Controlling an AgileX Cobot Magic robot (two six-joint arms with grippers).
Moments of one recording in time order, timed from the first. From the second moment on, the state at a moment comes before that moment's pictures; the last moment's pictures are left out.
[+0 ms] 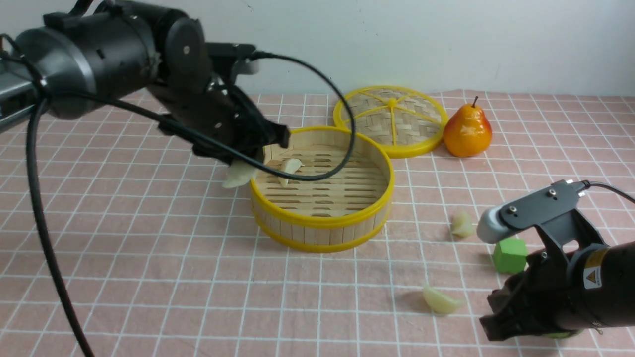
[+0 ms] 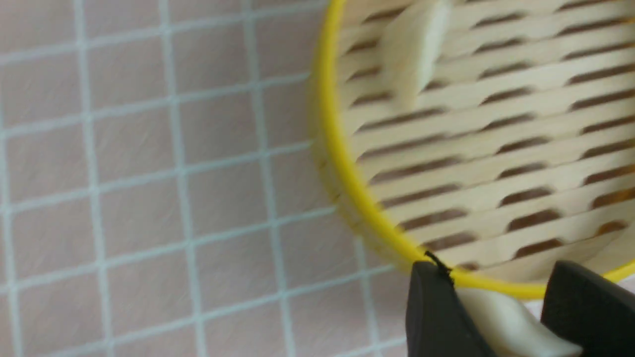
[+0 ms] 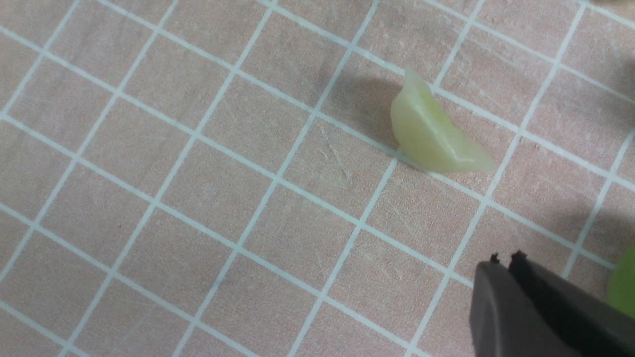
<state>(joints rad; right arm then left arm) 0.44 1.26 -0.70 0.11 0.48 -0.02 -0.42 1.87 -1.65 -0.01 0.79 -0.17</state>
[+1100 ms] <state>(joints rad) 0.20 1.77 -1.17 0.19 0.57 -0.02 -0.47 1.30 -1.53 0.09 0.94 -0.15</state>
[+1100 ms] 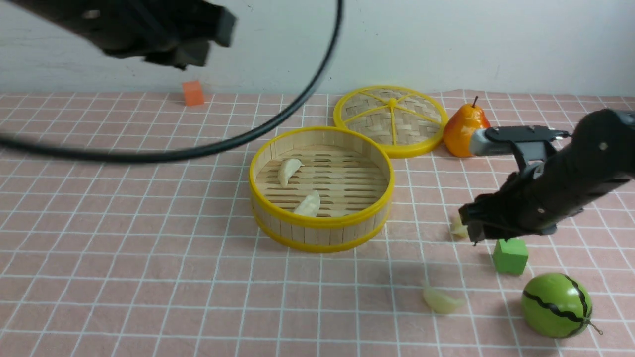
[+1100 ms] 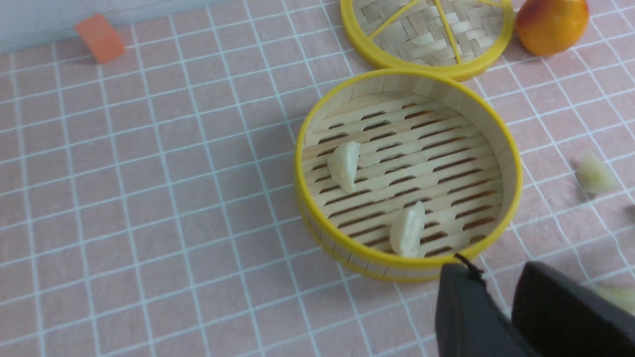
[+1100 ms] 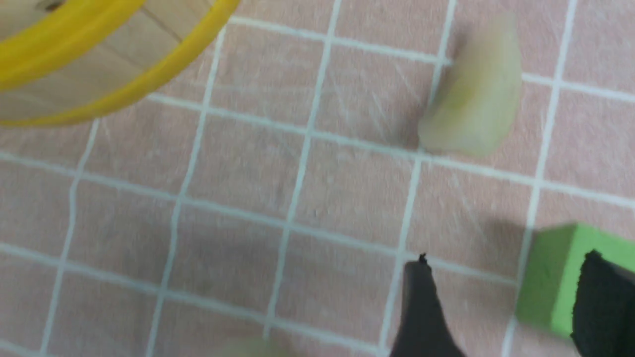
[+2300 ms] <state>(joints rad) 0.35 2.05 -1.88 0.33 0.74 -0.28 -0.47 0.48 -0.44 0.37 0.60 -0.44</state>
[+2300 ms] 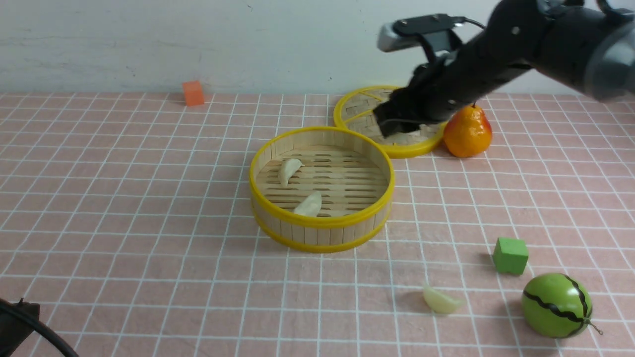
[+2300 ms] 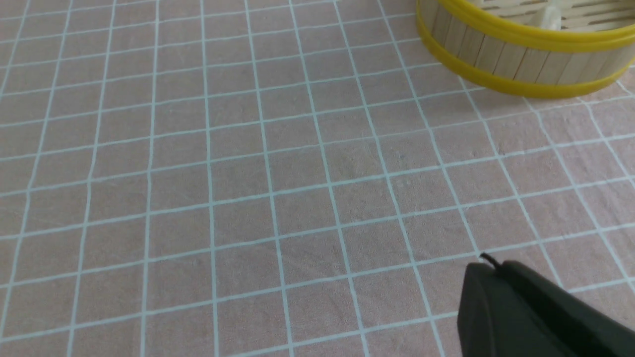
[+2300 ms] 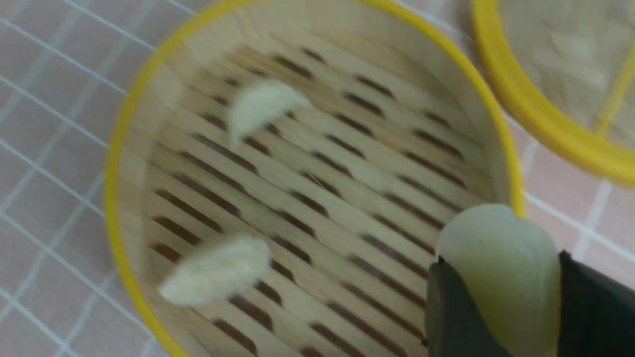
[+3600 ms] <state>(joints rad) 0.44 2.02 -1.54 0.19 1.17 -0.33 -0.47 0.48 -0.43 0.37 0.60 -0.44</state>
